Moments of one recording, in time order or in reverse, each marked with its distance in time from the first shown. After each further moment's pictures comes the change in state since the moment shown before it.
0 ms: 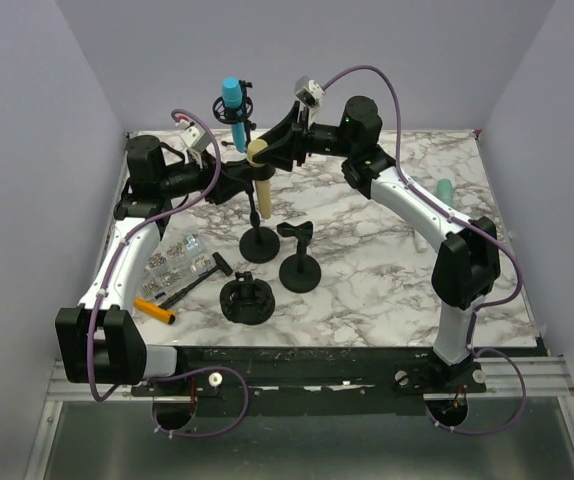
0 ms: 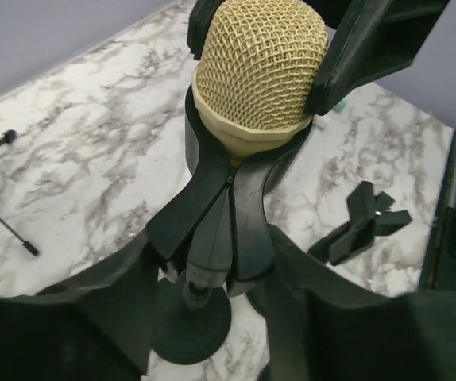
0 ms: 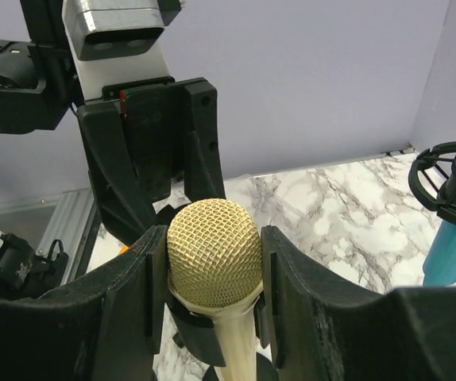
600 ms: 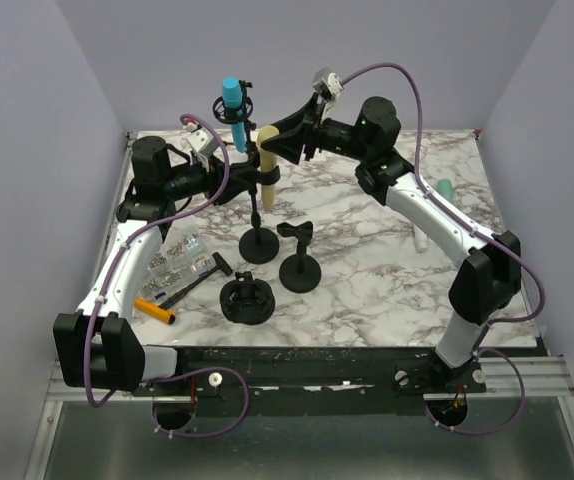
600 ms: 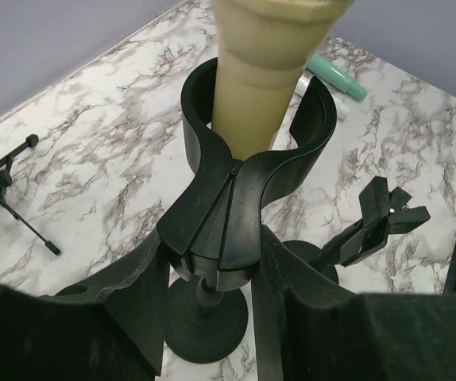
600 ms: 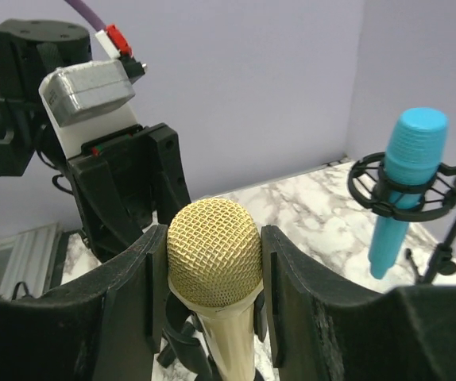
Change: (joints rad) left arm -0.040 -0.021 0.011 -0.066 -0.085 0.121; right arm -0.003 -0.113 -0.066 -0.019 0.172 -0.012
